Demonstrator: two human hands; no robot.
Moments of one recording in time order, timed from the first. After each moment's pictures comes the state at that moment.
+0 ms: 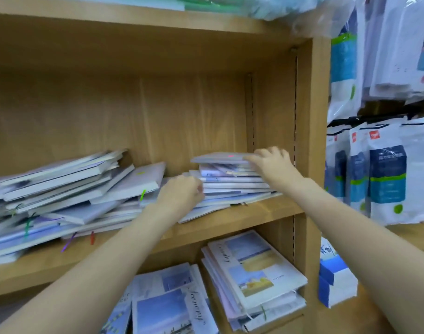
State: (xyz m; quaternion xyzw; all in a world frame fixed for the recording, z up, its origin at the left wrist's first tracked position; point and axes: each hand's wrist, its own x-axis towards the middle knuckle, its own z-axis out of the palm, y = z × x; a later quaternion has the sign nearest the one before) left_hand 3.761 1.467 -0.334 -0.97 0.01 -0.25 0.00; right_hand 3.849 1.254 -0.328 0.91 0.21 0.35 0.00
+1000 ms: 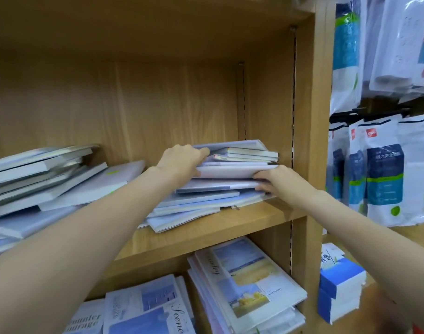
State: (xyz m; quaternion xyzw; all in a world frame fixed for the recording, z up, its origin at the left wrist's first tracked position) left_hand 3.827 1.450 -0.296 -0.95 0.09 -0.25 0.15; right_hand 3.888 1.221 -0.362 0.93 0.27 0.26 -0.07
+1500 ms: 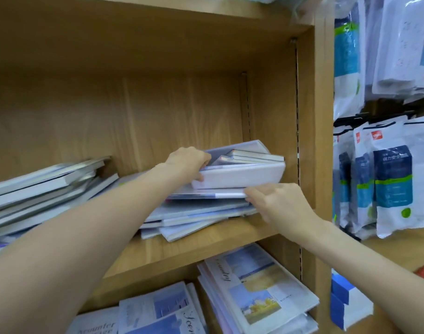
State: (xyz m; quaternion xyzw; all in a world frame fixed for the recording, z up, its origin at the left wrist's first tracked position) left_hand 3.830 1.457 -0.272 -0.97 0.09 -0.19 0.12; right_hand 3.833 1.257 -0.377 0.77 0.36 0.53 0.01
